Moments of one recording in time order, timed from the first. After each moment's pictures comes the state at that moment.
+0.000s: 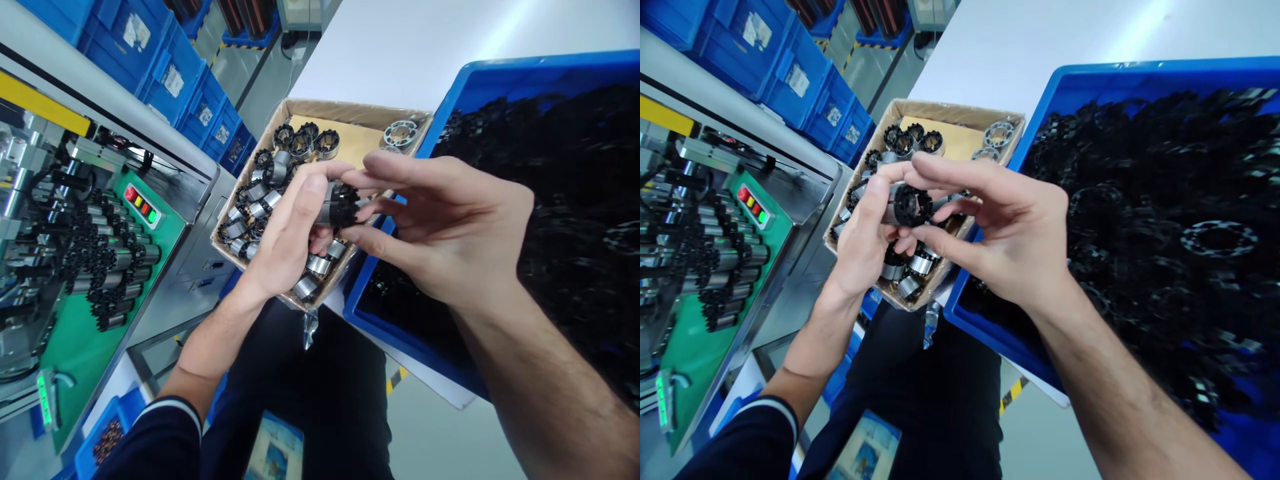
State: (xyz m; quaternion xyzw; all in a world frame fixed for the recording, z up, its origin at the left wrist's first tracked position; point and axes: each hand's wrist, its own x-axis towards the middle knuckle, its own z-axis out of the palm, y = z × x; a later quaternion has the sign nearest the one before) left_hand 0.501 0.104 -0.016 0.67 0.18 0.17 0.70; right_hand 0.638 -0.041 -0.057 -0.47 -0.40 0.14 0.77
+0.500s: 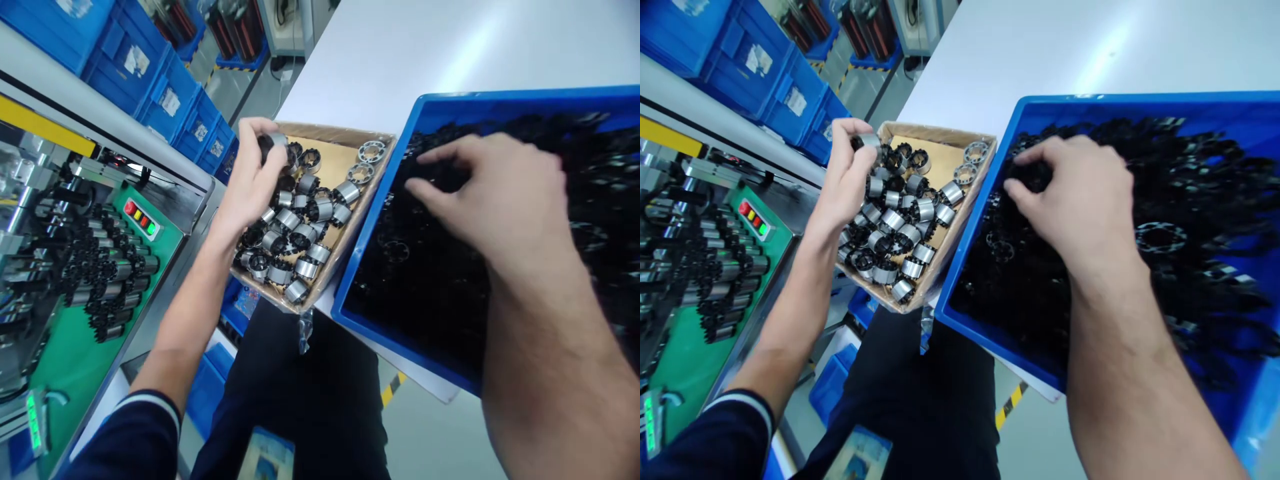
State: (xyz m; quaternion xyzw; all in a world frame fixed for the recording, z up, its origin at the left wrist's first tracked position) left_hand 0.555 0.215 -0.013 0.85 0.15 0.25 0.44; right_hand 0.725 -0.079 -0.072 -0.91 -0.28 0.04 0.31
